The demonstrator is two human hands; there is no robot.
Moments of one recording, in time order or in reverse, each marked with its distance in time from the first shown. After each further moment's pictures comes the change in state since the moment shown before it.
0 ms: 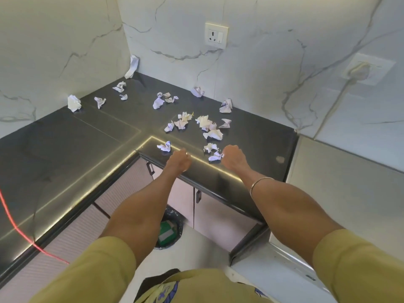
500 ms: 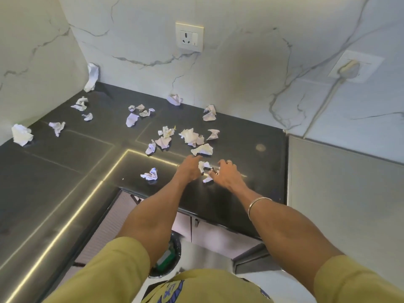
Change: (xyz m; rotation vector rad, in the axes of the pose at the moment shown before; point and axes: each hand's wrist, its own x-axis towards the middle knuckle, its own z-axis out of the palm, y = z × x) left_hand 0.113 0.051 0.021 0.114 -0.240 0.335; right_hand 0.063 0.005 0.041 0.135 -0.049 0.187
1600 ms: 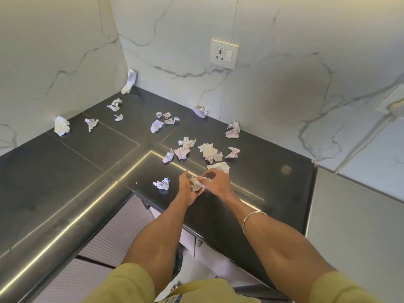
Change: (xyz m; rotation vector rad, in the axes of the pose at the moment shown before) left_hand -0.008 -0.015 -0.001 -1.849 0.301 -0.687; right_hand 0.044 -0.062 0.011 0.535 -0.058 -0.183
